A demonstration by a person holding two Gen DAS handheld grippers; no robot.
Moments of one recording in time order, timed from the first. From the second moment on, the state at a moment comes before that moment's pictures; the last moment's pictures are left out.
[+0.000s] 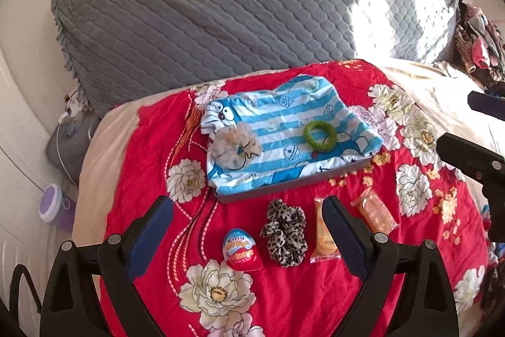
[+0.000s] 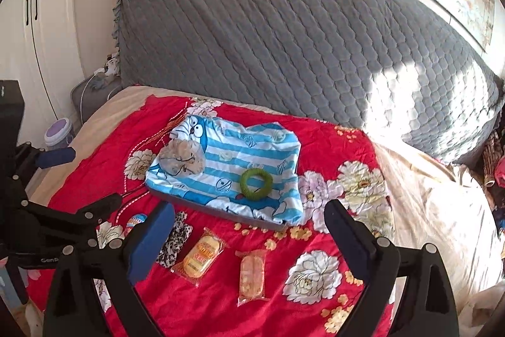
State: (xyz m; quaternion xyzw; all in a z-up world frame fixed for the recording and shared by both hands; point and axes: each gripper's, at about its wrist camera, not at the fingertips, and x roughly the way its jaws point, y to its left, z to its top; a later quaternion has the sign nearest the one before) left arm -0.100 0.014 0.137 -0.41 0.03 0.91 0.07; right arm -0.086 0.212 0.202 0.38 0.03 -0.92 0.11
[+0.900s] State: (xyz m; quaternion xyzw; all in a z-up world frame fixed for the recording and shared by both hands) left arm -0.066 0.021 0.089 -0.44 0.01 0.90 0.07; right arm -0.056 0.222 0.149 0.41 0.04 -0.90 0.10
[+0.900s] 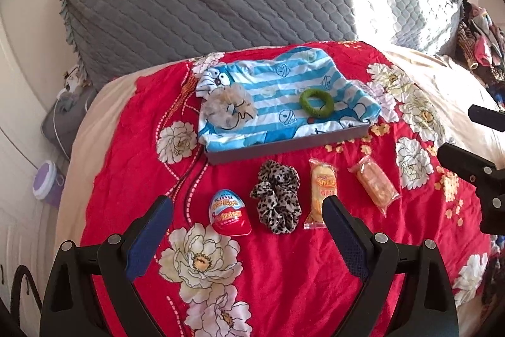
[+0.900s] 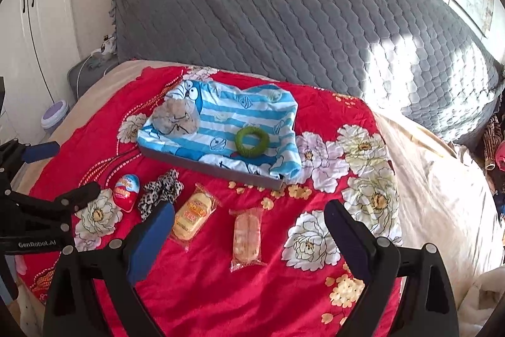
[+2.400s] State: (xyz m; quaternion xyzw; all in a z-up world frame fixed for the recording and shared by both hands) left arm -0.121 0.056 -0.012 -0.51 0.00 0.86 0.09; right arm -0.087 0.223 0.041 0.49 0.04 -0.86 0.11
